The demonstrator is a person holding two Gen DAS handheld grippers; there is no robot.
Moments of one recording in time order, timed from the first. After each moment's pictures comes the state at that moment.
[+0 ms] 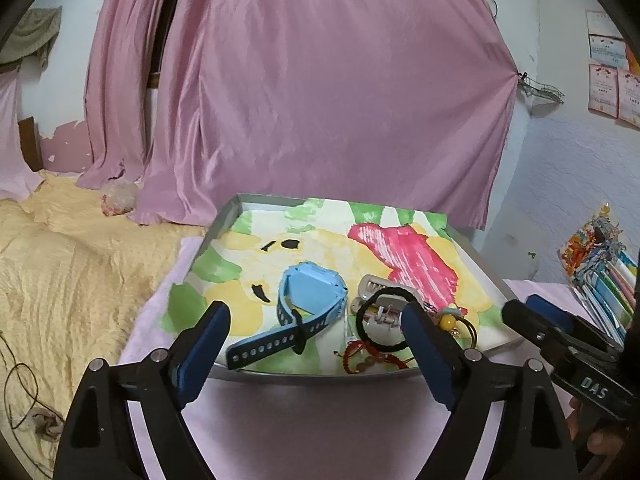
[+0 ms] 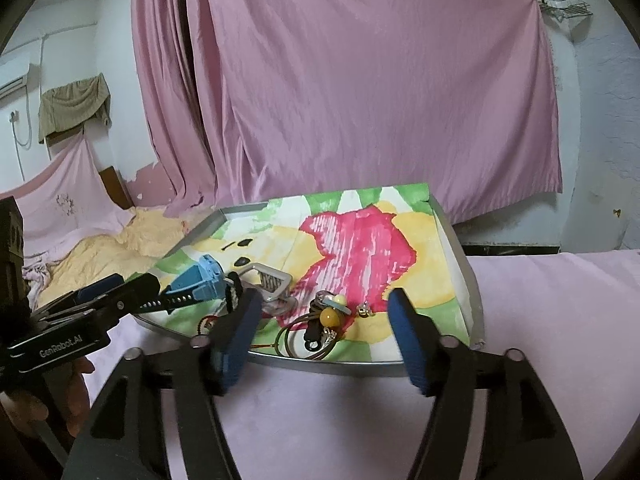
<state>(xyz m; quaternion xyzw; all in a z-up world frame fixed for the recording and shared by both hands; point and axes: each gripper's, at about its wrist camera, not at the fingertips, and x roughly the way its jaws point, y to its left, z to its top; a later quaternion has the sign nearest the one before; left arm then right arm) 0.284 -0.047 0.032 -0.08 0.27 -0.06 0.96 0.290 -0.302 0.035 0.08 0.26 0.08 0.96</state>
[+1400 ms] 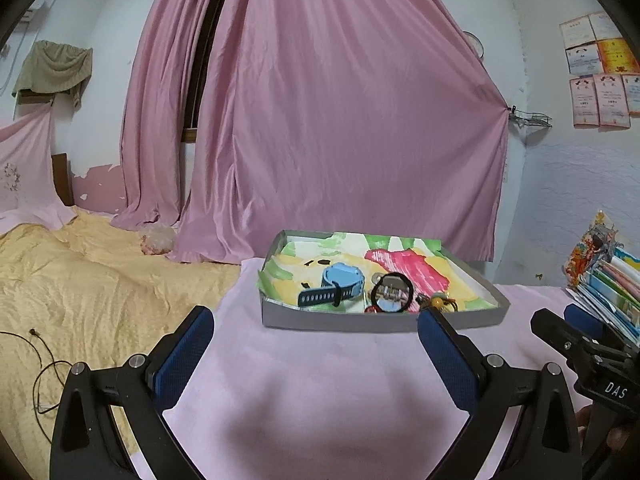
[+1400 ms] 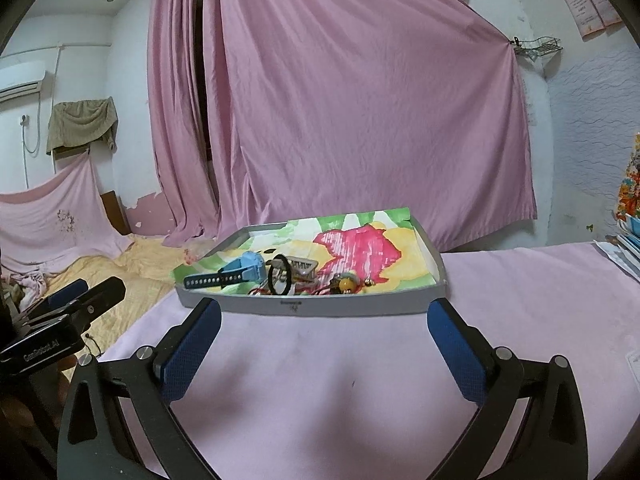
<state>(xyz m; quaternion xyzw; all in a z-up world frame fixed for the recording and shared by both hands) 0.150 -0.020 0.043 -0.06 0.17 -0.02 0.98 0.158 -0.290 0.041 0.07 0.17 0.05 0.98</state>
